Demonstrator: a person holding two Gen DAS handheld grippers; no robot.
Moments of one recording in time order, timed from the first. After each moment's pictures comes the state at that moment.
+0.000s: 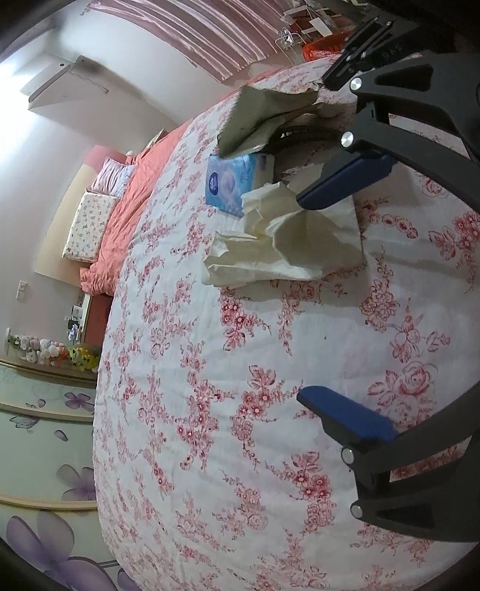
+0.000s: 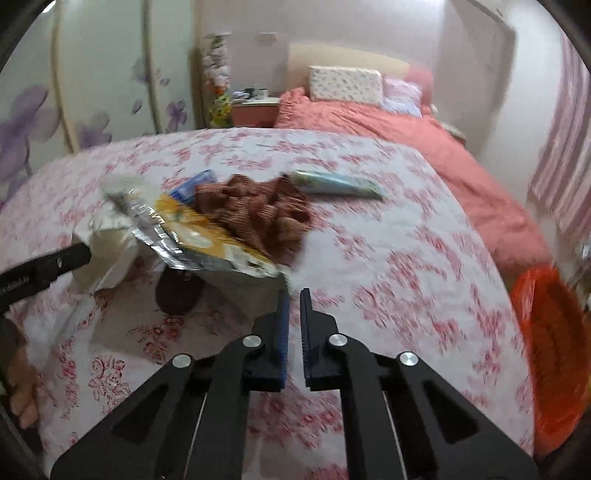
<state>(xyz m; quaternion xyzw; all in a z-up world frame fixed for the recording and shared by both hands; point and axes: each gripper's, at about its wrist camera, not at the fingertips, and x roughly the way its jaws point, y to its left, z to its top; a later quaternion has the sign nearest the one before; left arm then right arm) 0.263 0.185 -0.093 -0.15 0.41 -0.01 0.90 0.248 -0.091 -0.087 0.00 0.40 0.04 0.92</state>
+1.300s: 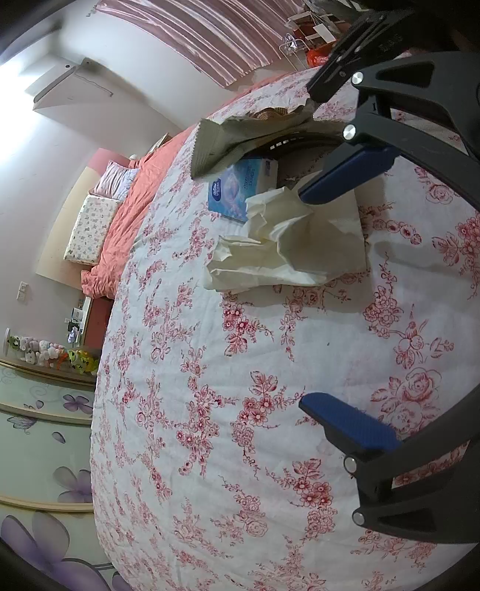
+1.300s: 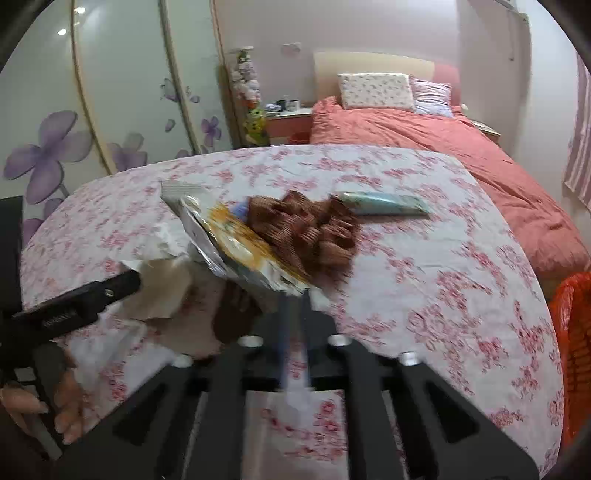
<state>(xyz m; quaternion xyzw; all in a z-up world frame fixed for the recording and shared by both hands) 0.264 0.188 -0.094 -0.15 0.41 -0.02 0.90 0.255 -0.060 -0.071 0.01 0.37 0.13 0.92</state>
